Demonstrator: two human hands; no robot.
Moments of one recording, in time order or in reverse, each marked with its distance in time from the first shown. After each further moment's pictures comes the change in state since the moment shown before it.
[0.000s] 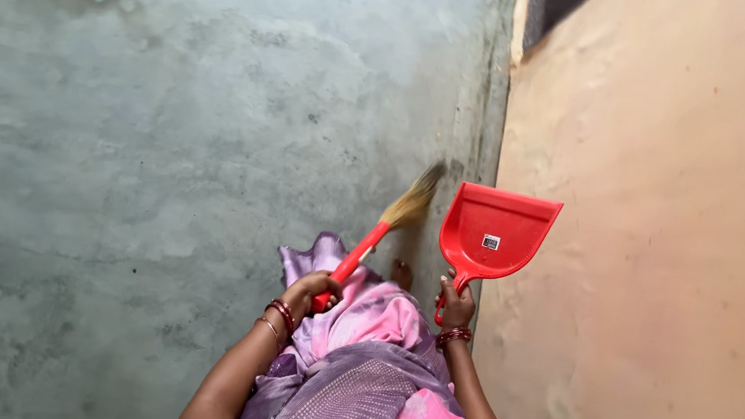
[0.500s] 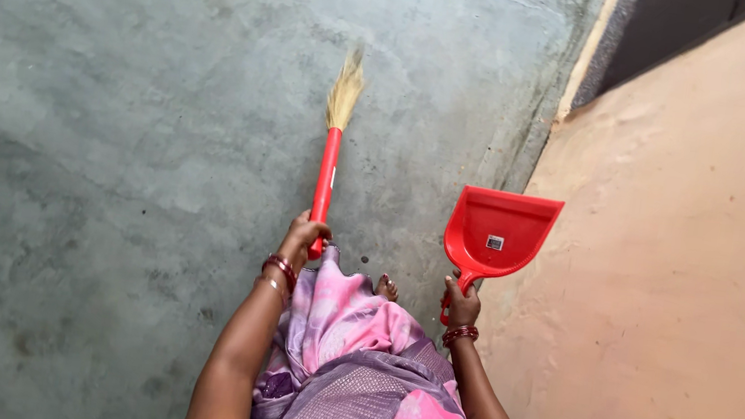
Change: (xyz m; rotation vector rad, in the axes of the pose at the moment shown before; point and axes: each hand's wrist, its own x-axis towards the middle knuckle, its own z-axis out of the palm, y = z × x) left_hand 0.015 0.086 0.076 -0.238 0.488 0.537; right_hand 0.136 -0.071 -0.049 -0.108 -0.291 0.023
